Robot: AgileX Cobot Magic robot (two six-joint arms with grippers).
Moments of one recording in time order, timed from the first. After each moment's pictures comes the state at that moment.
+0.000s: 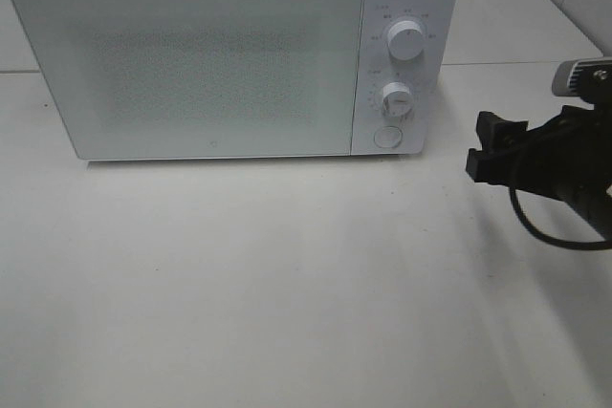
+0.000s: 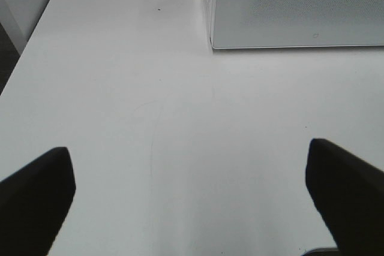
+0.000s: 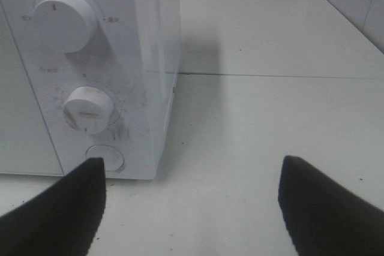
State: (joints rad) left arm 0.04 0.00 -0.50 -0.08 1.04 0.06; right arm 0.49 1.52 -0.24 0.49 -1.09 -0.21
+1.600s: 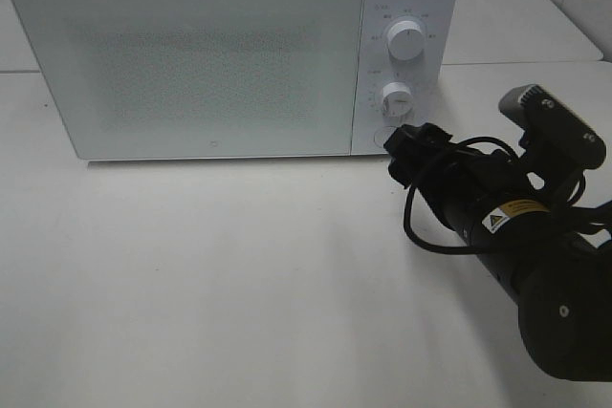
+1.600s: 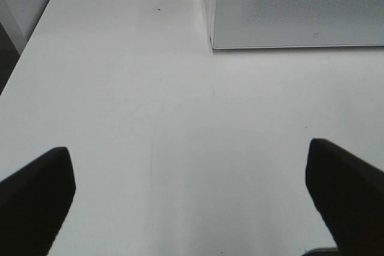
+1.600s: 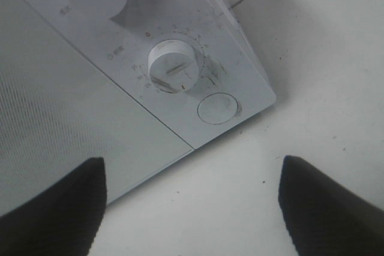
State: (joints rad) left arm 0.04 0.00 -0.50 -0.08 1.04 0.06; right arm 0.81 1.76 -0.38 0.79 -1.16 0.48
